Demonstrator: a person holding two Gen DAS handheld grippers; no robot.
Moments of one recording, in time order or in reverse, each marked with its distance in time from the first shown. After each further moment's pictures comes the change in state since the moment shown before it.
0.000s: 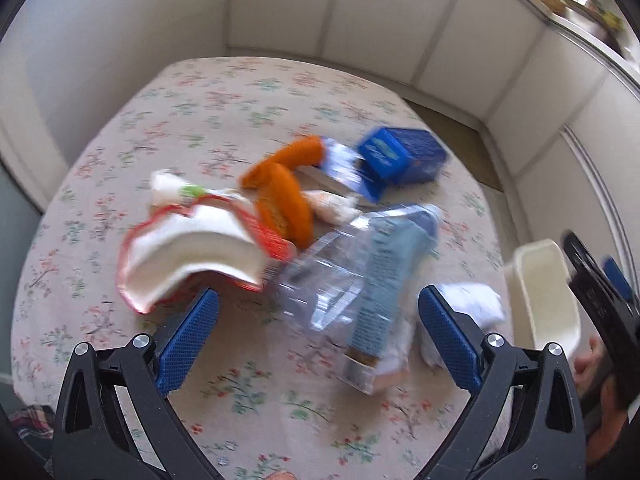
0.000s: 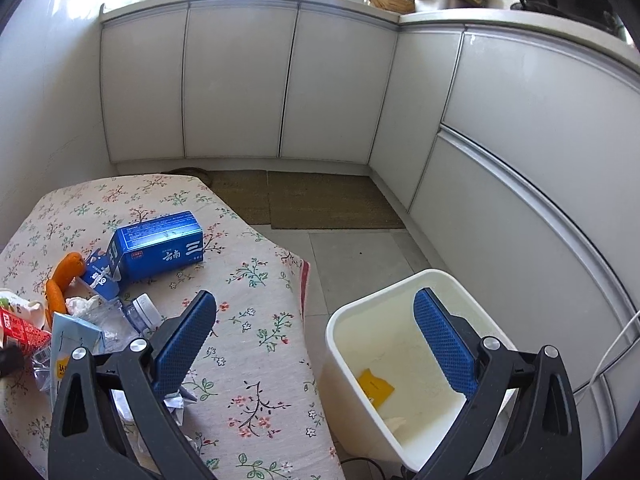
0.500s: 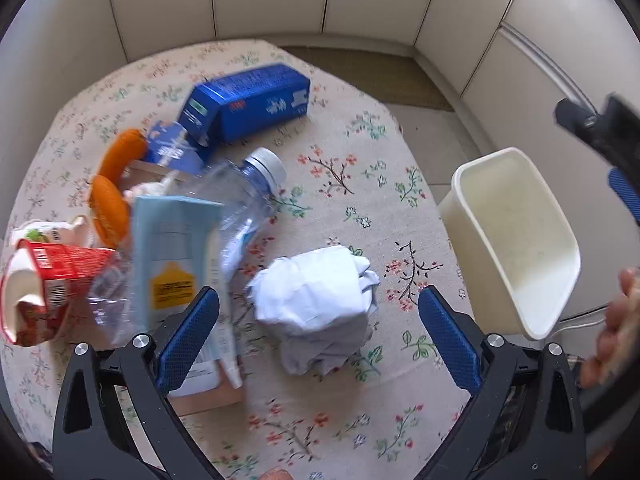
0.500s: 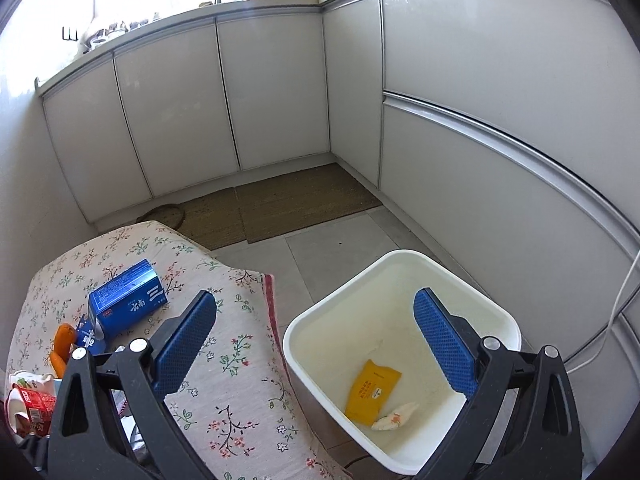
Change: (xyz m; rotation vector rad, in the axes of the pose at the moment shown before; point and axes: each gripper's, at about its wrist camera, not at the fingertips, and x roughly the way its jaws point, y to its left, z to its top) left arm 0.065 -0.130 -0.013 0.252 0.130 -0.014; right arm 0.010 -0.069 0.006 0.245 0.016 -0.006
